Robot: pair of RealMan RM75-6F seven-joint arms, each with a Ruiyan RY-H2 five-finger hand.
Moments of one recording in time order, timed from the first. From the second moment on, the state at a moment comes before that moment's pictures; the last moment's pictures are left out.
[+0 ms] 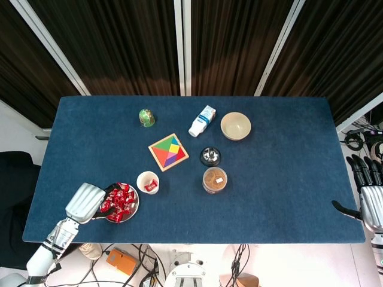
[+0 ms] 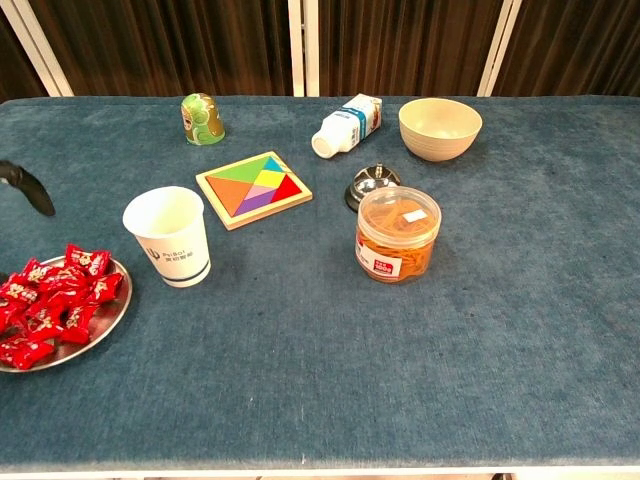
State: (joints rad) left arm -0.34 -1.30 0.10 -1.62 1.64 1.29 0.15; right arm 0.05 -0.98 0.09 -1.74 -1.54 1.54 -0.03
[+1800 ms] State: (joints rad) left arm -0.37 -1.33 0.07 -1.59 1.64 1.23 0.19; right arm 0.04 -0.98 0.09 -1.73 -1.53 1.55 -0.01
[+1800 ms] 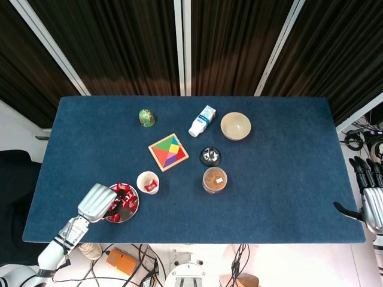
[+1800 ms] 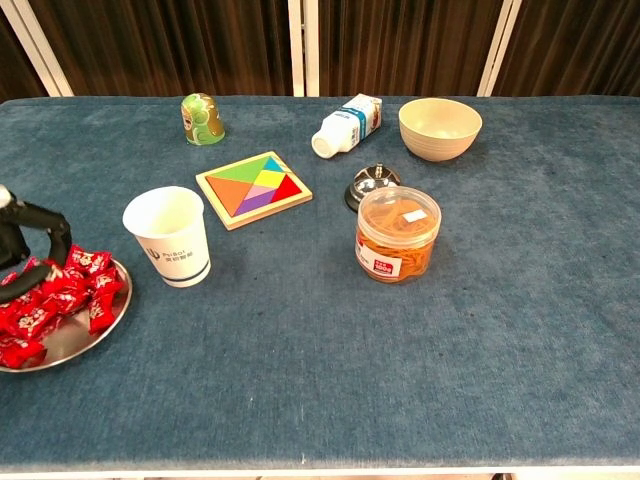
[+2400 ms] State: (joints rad) left arm -0.53 -1.36 -0.09 -1.66 1.53 1.11 0.16; right arm 0.03 -0.99 0.08 -1.70 -1.52 1.56 0.02
